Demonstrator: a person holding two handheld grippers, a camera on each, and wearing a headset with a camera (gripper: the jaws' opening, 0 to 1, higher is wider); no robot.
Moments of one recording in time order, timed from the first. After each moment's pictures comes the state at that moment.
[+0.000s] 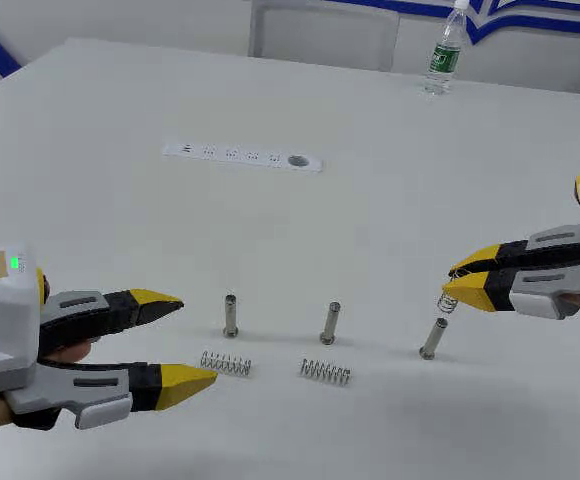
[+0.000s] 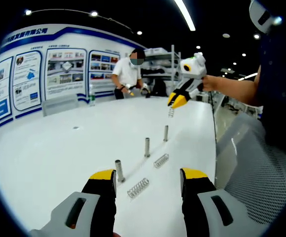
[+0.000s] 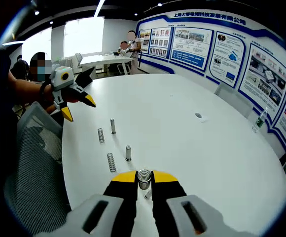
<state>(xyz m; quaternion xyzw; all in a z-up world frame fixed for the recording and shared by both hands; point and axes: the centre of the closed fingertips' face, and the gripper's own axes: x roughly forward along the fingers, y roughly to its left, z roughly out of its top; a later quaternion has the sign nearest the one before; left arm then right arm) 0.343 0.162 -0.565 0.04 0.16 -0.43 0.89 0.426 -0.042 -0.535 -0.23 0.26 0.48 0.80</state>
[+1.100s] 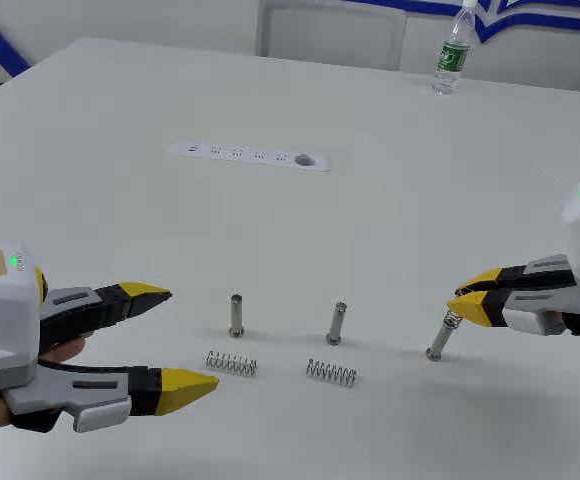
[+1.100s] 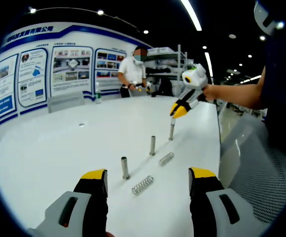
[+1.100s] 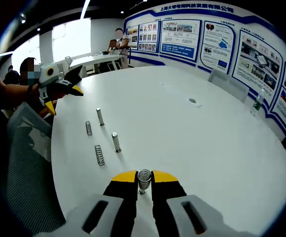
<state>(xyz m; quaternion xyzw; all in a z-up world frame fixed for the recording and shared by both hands) 0.347 0.170 -0.566 0.04 0.16 -0.41 0.90 0.444 -0.054 -0.574 -0.21 0.29 0.46 0.81</state>
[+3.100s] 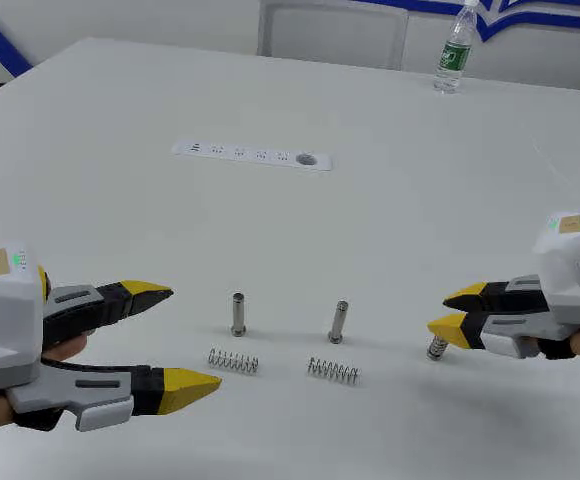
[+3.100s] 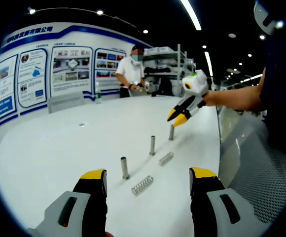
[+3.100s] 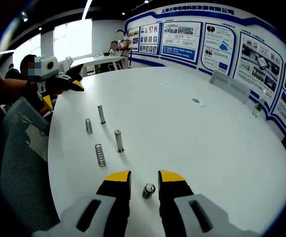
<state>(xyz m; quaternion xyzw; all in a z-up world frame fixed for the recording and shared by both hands) 0.346 0.169 -0.566 0.04 0.16 -0.41 0.90 0.436 -0.037 -0.585 -0.21 0.27 0.47 0.82</state>
